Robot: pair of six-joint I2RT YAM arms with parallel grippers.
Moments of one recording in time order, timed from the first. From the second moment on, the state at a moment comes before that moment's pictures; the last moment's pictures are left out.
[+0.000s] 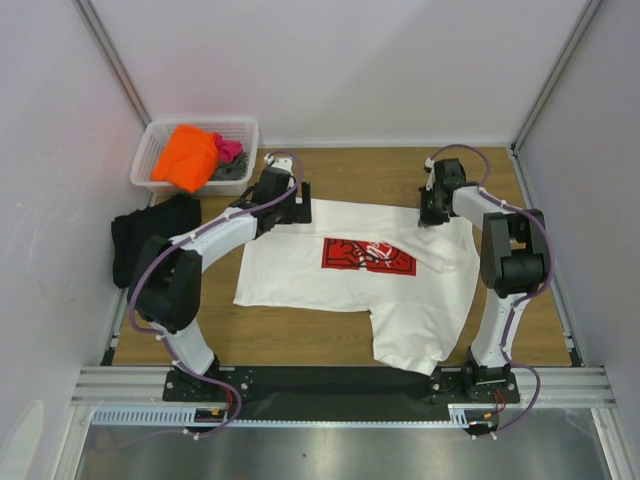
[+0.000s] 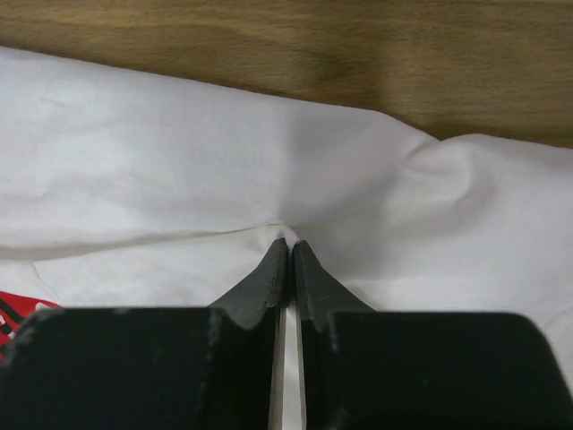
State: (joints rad) left arm -0.44 1.73 1.20 -0.19 -0.14 -0.33; right arm 0.11 1.98 1.37 -0.40 -0.12 0.12
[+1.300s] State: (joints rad) left arm -0.44 1.73 1.17 -0.18 -0.14 -0.33; right arm 0.39 1.58 1.13 -0.68 -0.31 0.32
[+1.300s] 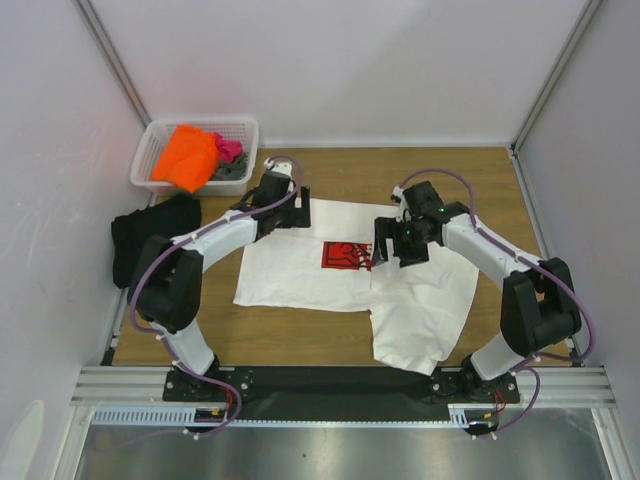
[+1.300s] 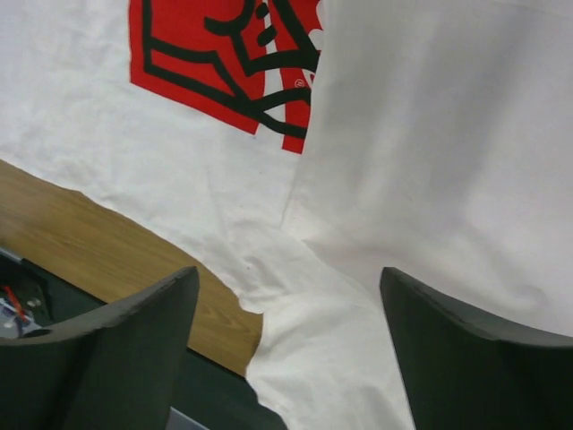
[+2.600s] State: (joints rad) left arm -0.78 1.59 1.09 -0.19 -0.07 -0.60; right arm -0.05 0.95 0.36 -0.30 -0.31 0.71
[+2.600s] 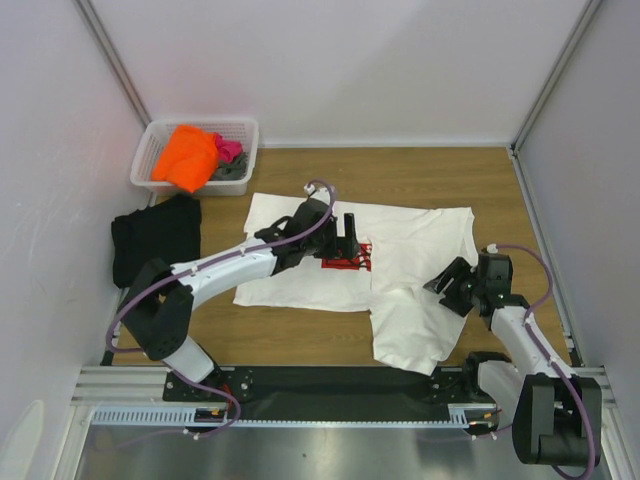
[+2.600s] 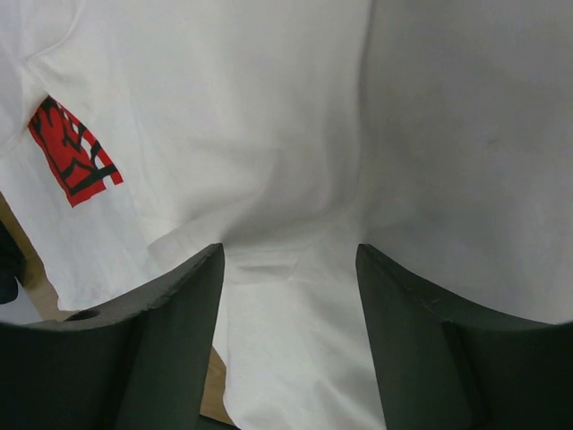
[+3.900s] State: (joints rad) left arm -0.81 1.55 1.04 -0.17 -0.07 -0.60; right arm -0.02 1.01 0.34 -0.20 -0.27 0.67
